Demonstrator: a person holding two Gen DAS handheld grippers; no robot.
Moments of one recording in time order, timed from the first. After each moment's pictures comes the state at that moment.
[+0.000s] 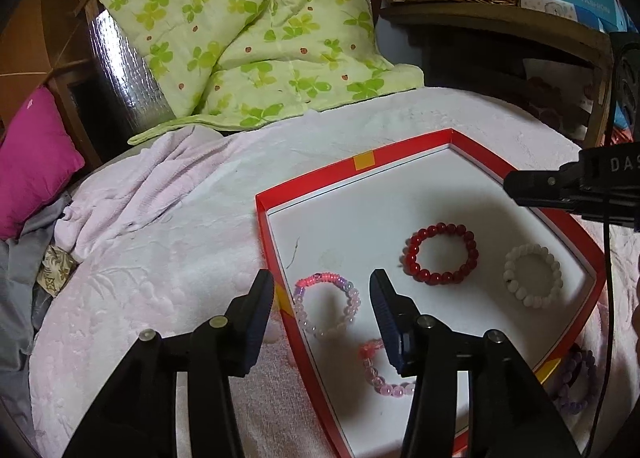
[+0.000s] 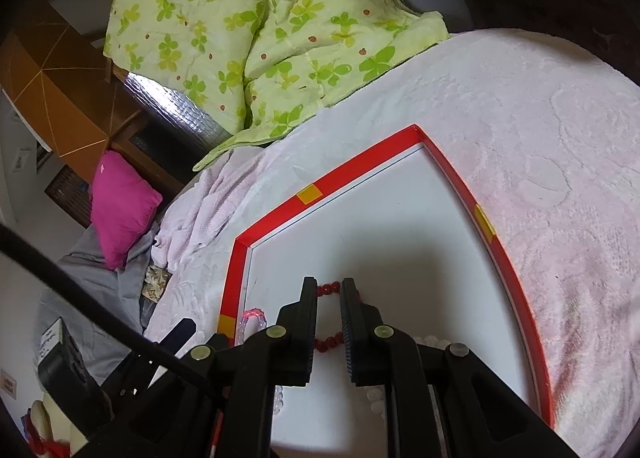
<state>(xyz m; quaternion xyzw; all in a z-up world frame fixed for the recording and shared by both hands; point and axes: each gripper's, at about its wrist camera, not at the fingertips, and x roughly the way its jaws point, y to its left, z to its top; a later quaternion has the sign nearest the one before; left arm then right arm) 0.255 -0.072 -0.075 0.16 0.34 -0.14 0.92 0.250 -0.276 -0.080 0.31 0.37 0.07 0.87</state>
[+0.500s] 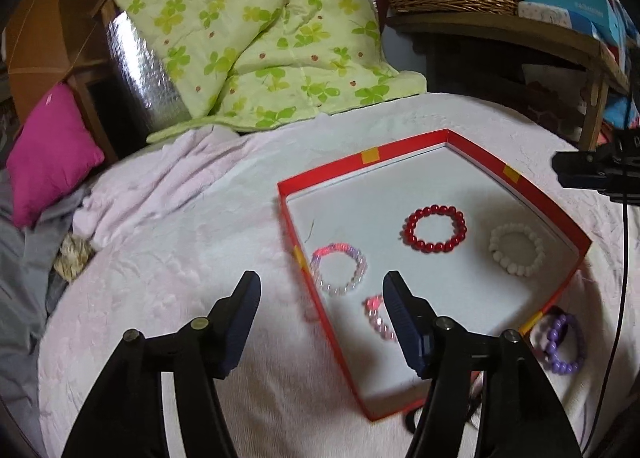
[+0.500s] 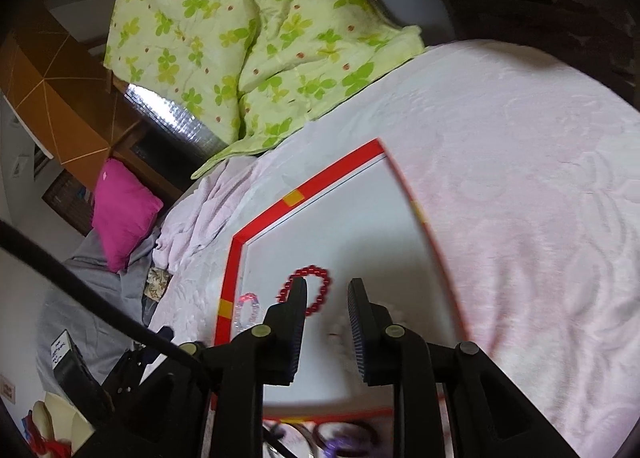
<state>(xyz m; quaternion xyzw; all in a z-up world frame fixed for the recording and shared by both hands) 0.214 -0.043 -0.063 0.14 0.33 -0.14 0.92 0.196 -0.311 -0.062 0.31 0.36 0.05 0.88</state>
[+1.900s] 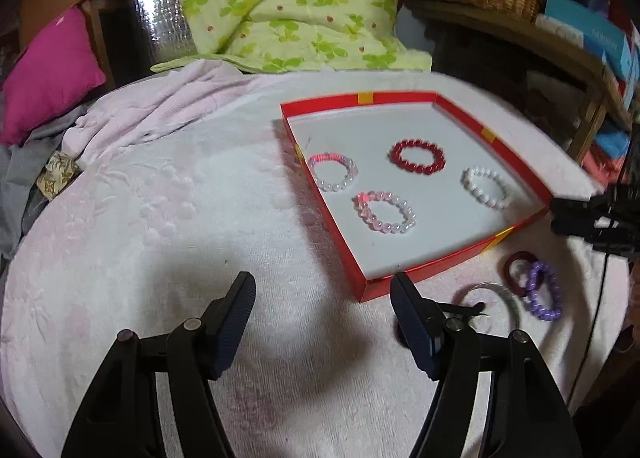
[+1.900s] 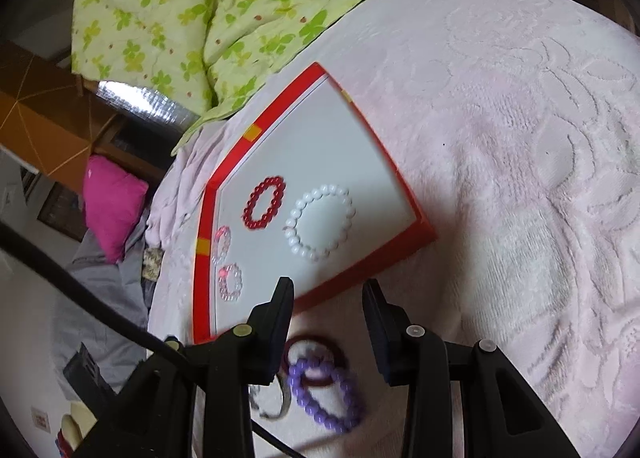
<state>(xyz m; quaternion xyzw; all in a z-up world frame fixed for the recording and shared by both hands) 0.173 -0.005 -0.087 0.06 0.39 -0.15 0.91 0.153 -0.310 -0.113 0.36 0.43 0.05 0.83</state>
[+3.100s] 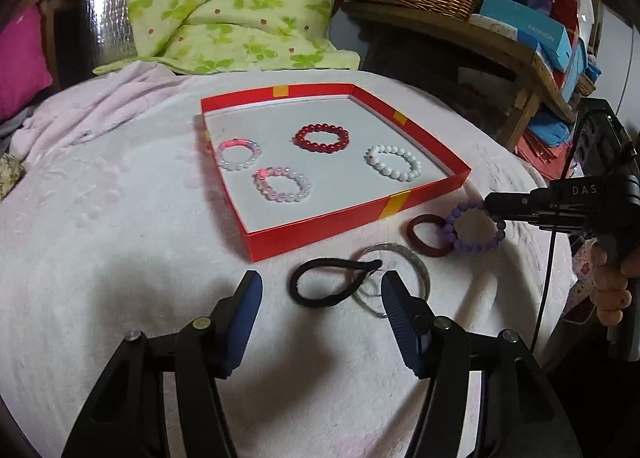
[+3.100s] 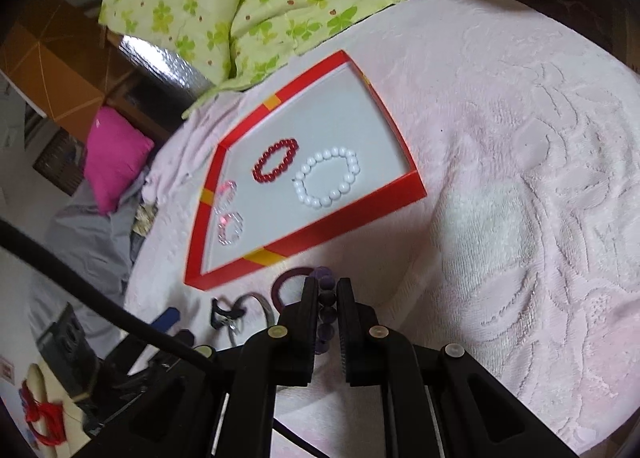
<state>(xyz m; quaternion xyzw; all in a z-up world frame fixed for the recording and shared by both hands) 0.139 -0.033 -0.097 0.04 0.39 -0.27 0.88 0.115 -0.293 -0.101 0.30 0.44 0.06 0.85</state>
